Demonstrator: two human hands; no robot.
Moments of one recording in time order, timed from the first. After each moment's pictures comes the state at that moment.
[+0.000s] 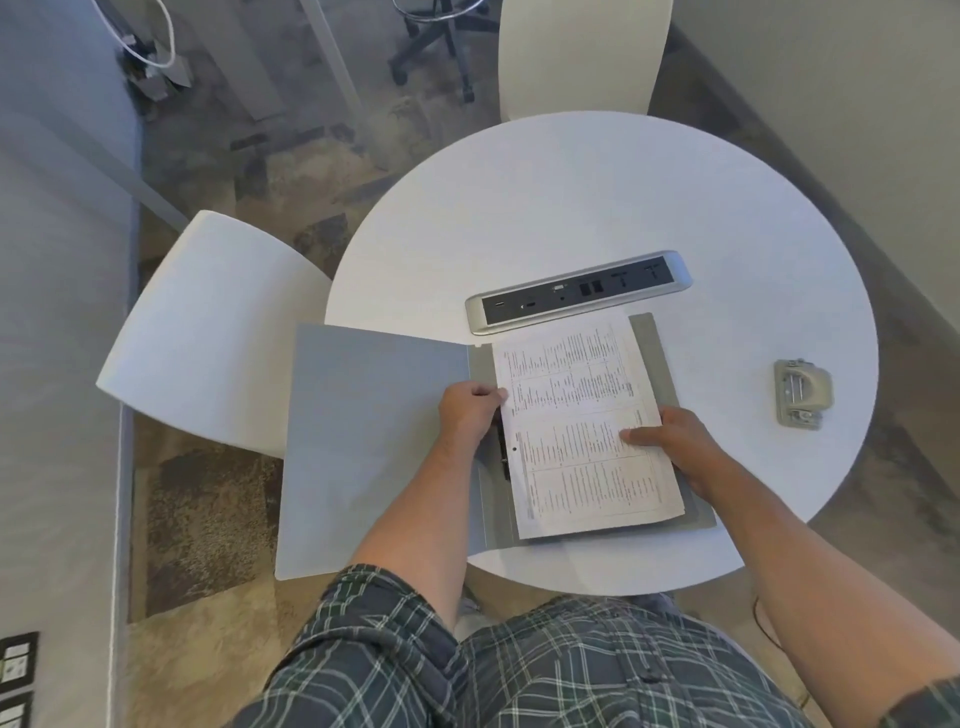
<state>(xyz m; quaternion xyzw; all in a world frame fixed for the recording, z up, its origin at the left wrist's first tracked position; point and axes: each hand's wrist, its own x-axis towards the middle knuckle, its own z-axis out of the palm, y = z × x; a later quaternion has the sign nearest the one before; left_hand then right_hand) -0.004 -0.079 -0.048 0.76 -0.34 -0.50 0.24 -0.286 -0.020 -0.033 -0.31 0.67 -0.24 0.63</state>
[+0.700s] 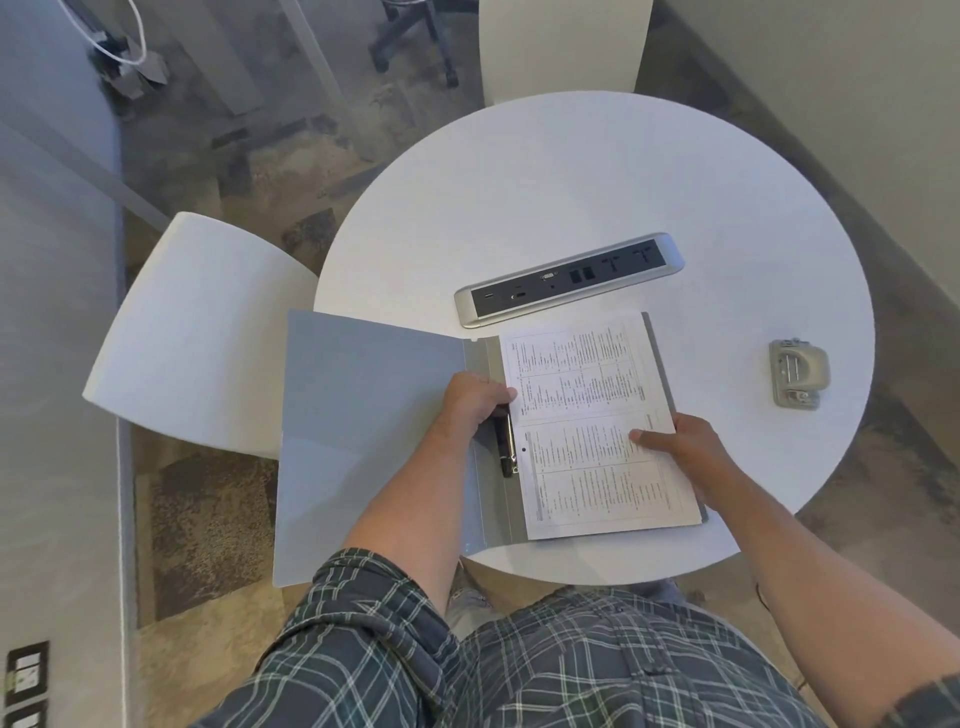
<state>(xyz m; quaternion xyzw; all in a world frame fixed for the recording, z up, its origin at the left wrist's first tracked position) -0.013 -0.098 -0.046 0.73 -0.35 -0.56 0.14 -0.302 0.007 -0.052 -0.29 0.68 -0.28 0.62</state>
